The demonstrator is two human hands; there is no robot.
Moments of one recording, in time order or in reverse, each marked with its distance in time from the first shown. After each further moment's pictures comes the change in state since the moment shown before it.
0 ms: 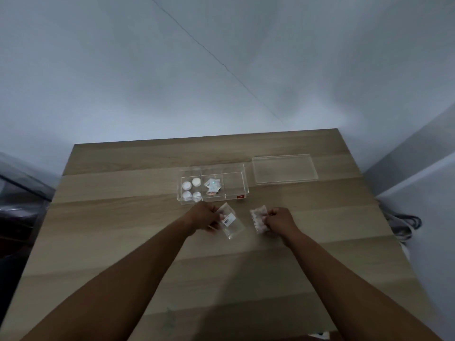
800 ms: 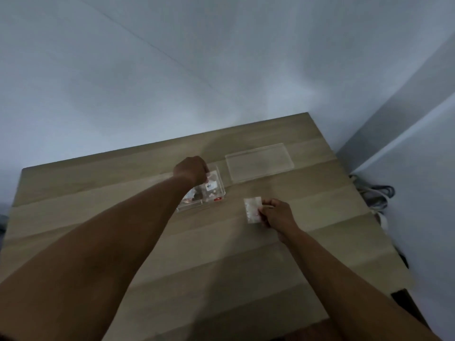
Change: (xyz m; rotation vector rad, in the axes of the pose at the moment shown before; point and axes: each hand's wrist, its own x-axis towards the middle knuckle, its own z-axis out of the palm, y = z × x) left_hand 0.079 0.114 -0.017 0.800 0.281 0.165; right_hand -0.001 0.003 -0.032 0.379 0.148 0.059
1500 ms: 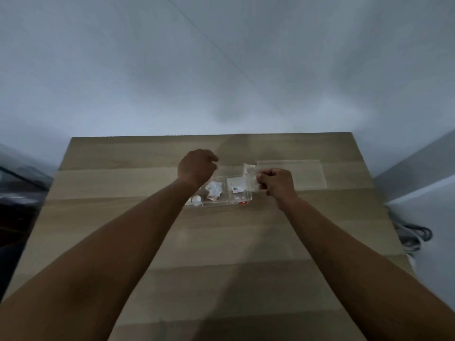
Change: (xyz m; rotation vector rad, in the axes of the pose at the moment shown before) left_hand -0.023 -0.051 -0.019 -0.274 0.351 -0.073; right_hand 0.030 -0.097 0.067 -0.198 -0.129 -0.250
